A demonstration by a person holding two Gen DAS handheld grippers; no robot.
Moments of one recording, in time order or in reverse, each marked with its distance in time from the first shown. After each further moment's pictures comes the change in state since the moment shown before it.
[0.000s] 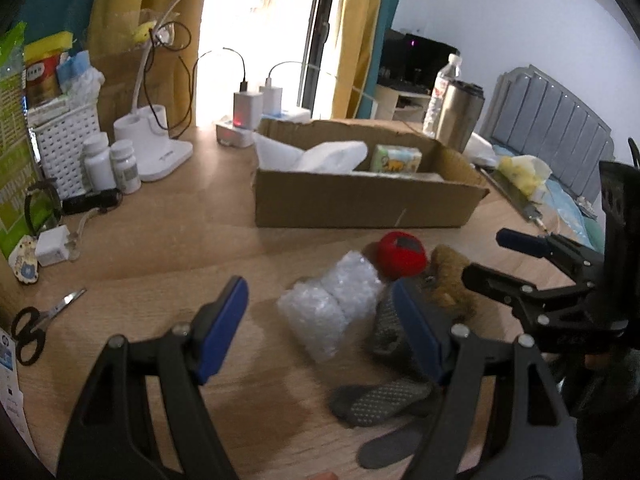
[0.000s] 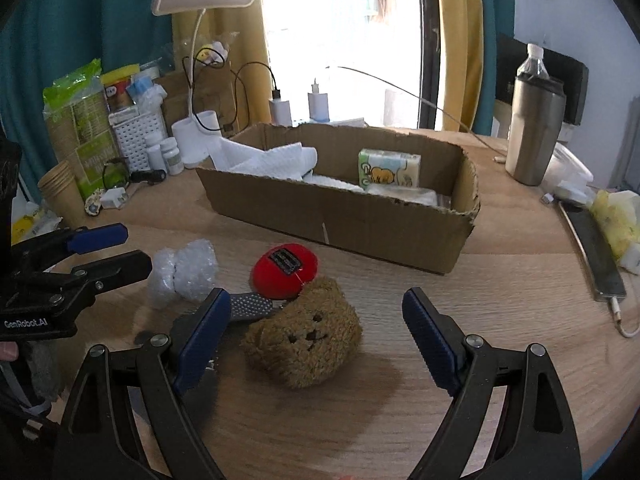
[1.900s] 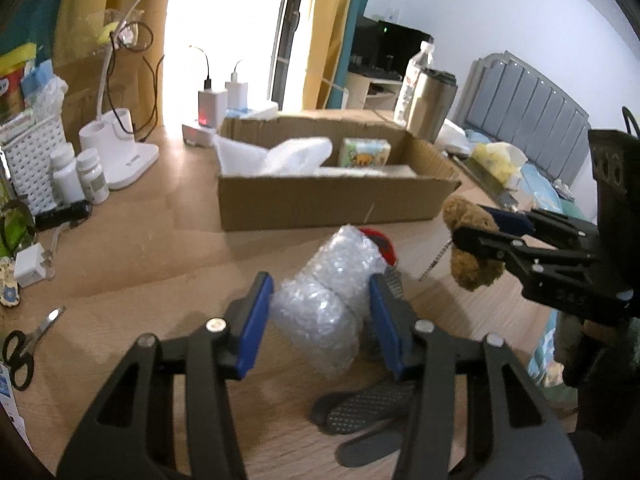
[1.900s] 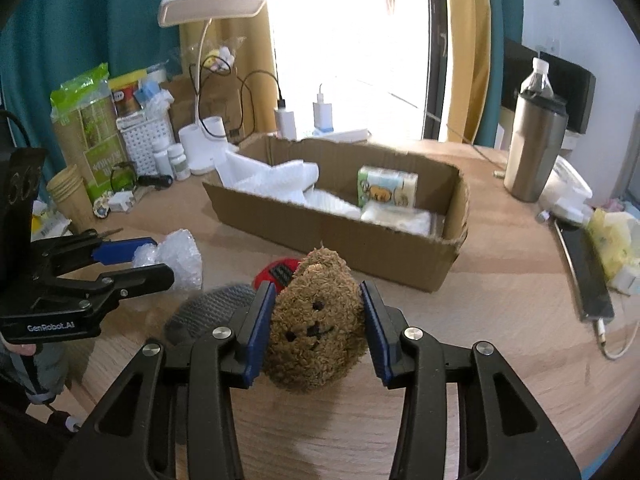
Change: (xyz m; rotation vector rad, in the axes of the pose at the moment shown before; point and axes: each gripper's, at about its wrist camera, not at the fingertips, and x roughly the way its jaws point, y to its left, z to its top) left arm 0.002 -0.009 0.013 0.049 0.051 -0.097; right arm -0.020 -0.003 0.020 -0.032 -0.002 0.016
